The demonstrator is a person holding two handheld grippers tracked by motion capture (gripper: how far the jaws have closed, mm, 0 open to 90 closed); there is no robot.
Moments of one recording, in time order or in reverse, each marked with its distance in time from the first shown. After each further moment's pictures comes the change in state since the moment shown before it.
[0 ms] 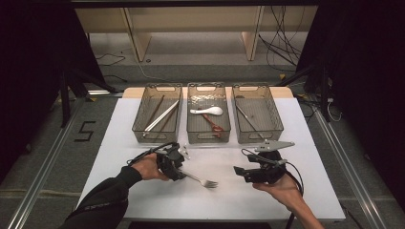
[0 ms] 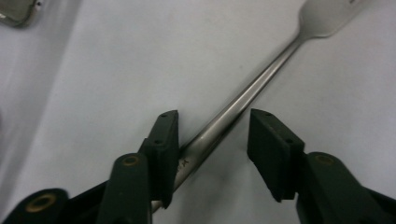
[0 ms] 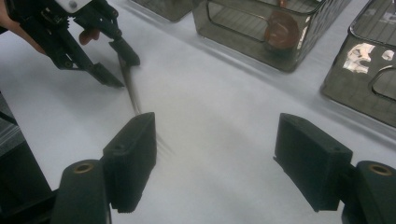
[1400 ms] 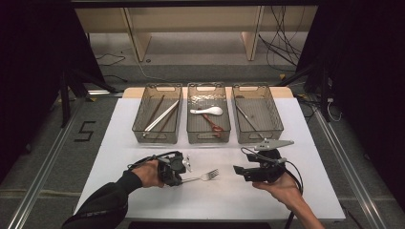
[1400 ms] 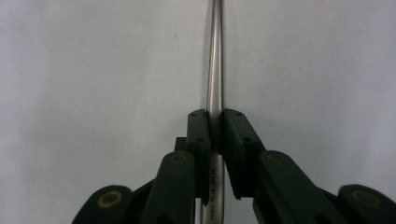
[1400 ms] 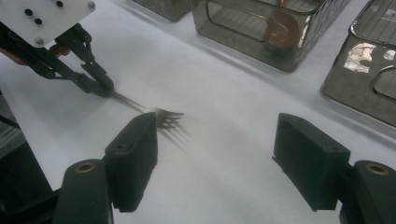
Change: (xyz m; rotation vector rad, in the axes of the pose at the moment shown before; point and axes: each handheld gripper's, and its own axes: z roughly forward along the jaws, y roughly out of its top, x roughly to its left) left arm -0.024 0.002 -0.006 0.123 -0.025 0.098; right arm -0.001 0.003 0.001 0.009 0.006 0.013
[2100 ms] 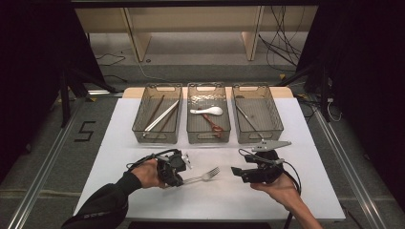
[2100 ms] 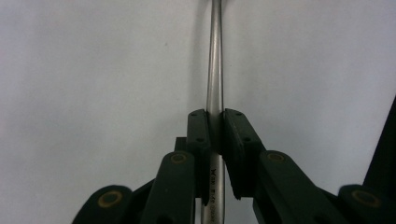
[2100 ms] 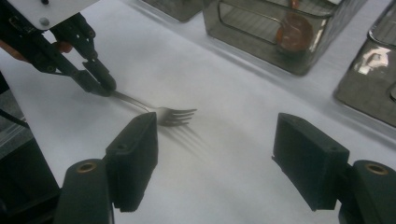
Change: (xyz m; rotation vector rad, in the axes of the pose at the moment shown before) left arm -0.001 0.003 -0.009 -0.024 -0.062 -0.090; right arm 0.006 0.001 0.003 -0.001 0.016 -0.020
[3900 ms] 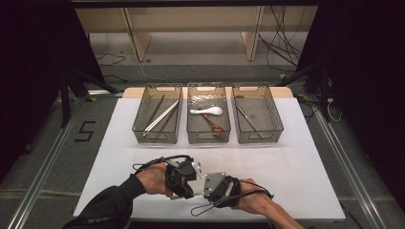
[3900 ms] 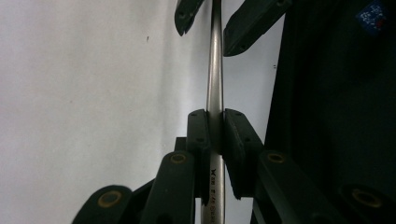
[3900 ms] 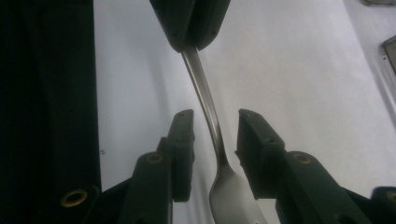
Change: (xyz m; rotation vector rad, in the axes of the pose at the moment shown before) left arm -0.042 0.027 -0.019 -0.022 -0.144 0.093; right arm 0.089 -0.007 0.073 0.235 0.144 -0.737
